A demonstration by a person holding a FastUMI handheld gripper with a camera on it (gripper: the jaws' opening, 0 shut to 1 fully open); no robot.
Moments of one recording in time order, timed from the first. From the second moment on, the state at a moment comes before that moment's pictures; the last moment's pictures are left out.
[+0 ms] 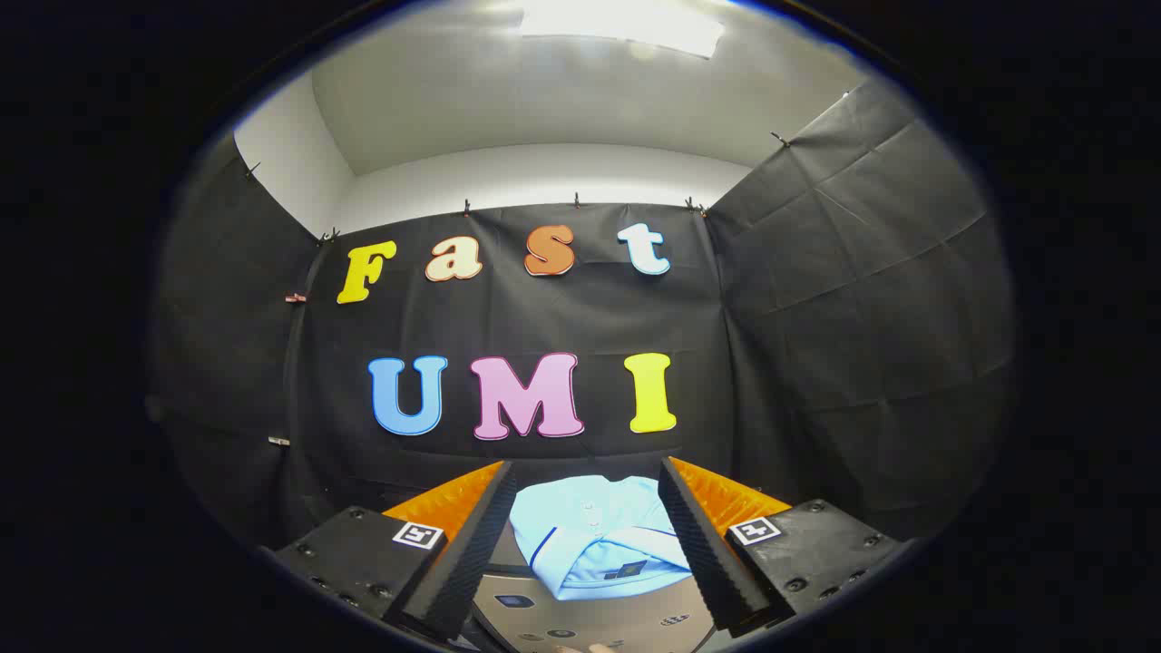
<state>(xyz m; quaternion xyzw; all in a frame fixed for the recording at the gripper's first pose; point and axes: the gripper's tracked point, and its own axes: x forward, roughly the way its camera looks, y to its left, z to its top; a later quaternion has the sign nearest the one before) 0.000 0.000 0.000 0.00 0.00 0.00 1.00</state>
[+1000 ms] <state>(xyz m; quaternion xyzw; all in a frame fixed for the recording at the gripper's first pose) 0.000 -0.003 -0.001 0.00 0.00 -0.01 1.00</state>
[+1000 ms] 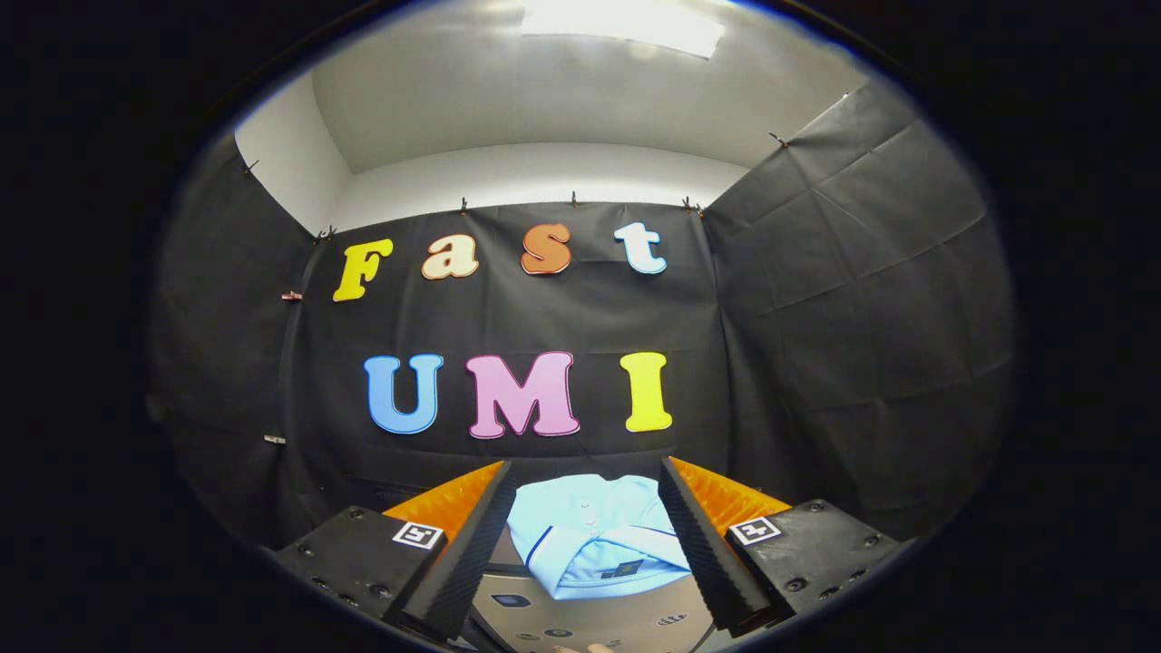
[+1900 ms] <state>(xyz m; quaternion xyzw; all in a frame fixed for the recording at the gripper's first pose) 0.059 0.023 0.019 -0.05 0.00 0.00 1.00</state>
